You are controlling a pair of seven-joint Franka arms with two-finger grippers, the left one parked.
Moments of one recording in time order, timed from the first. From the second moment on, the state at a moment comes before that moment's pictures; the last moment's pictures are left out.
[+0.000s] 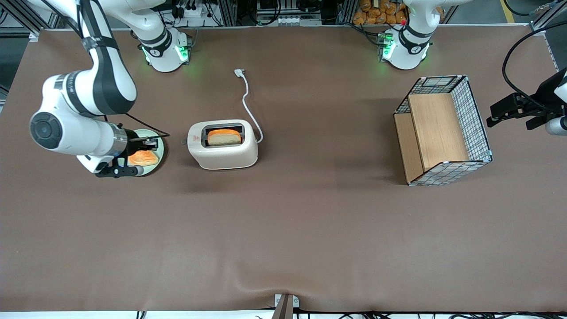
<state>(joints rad) 0.23 0.20 -0.09 -1.92 0.19 1.85 0.05</state>
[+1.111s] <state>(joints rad) 0.26 0.20 -0.09 -2.07 0.36 1.94 0.05</state>
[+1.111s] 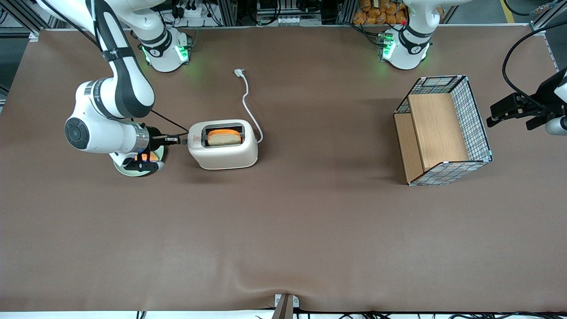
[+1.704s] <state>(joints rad) 0.26 0.20 -0.09 -2.09 0.41 1.96 0.05</state>
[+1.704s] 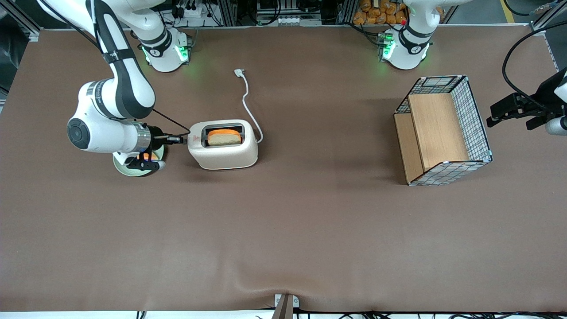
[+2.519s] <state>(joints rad) 0.26 0.24 -0.09 -2.12 0.44 2.03 0.04</state>
